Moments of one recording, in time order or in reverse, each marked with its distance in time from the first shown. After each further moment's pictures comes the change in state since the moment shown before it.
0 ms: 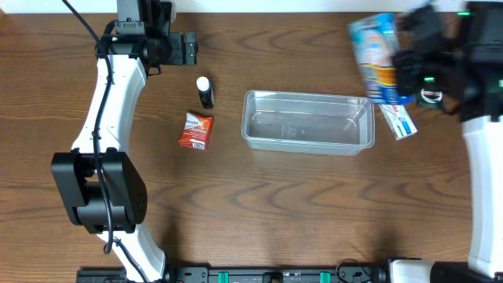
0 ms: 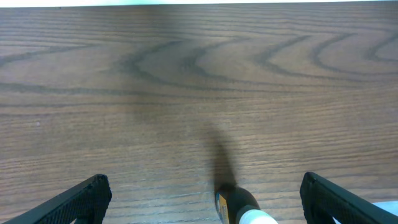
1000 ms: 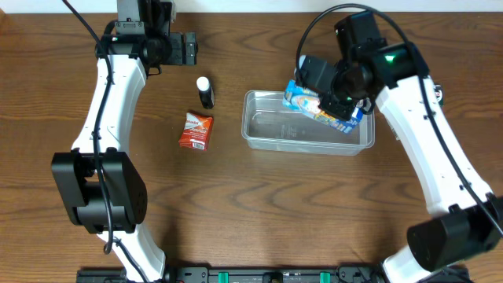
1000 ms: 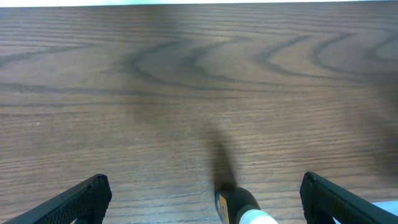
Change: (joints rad) left arm 0.000 0.000 0.000 0.000 0.000 0.000; right arm 0.281 0.257 0.000 -0.185 0.149 -0.451
